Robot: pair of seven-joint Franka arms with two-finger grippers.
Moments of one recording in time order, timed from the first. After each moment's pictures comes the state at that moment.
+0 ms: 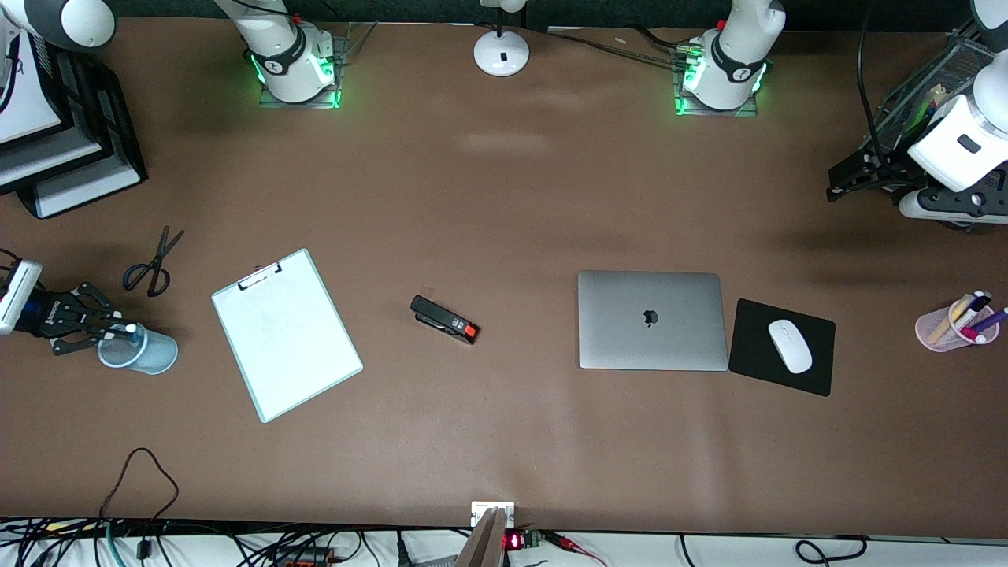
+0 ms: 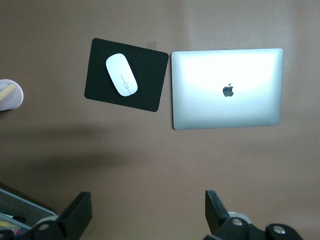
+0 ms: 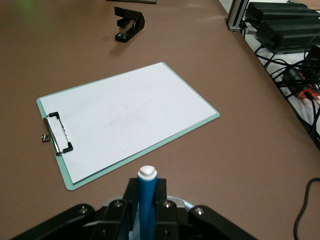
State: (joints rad) left arm 0.00 -0.06 -0.01 -1.77 -0.02 1.65 0.02; right arm -0.47 0.85 -0.06 -1.25 0.80 1.66 -2.34
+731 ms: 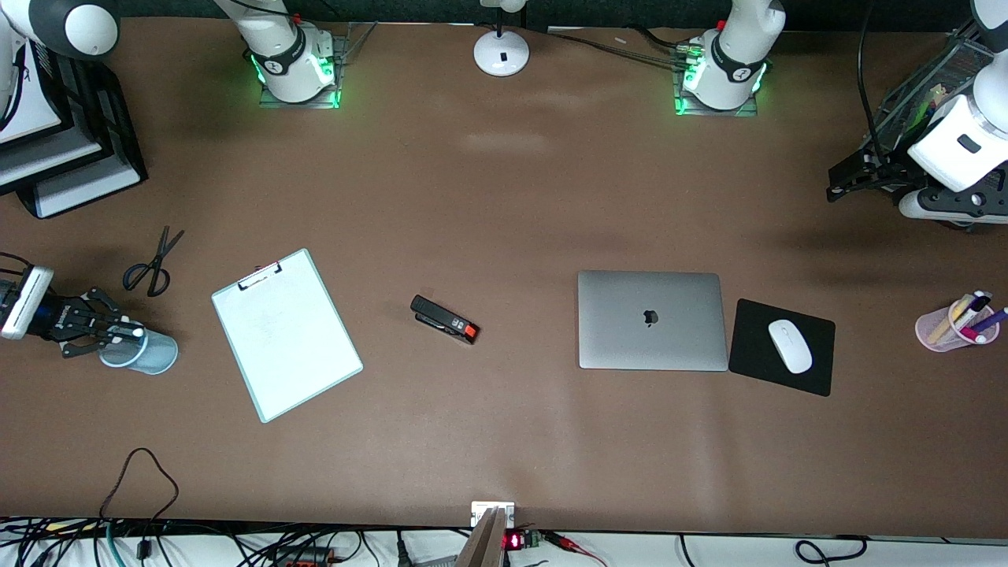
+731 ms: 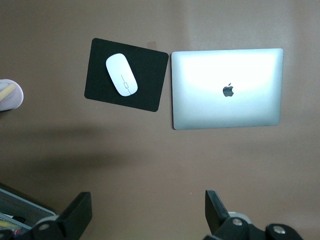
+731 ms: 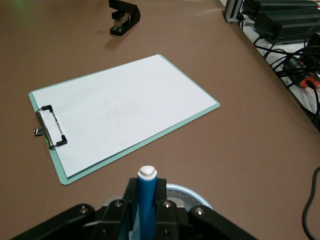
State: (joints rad) left arm 0.00 -0.06 -0.01 -1.77 -0.02 1.65 0.02; right arm -0.48 0.89 -0.06 -1.24 0.81 1.69 -2.34
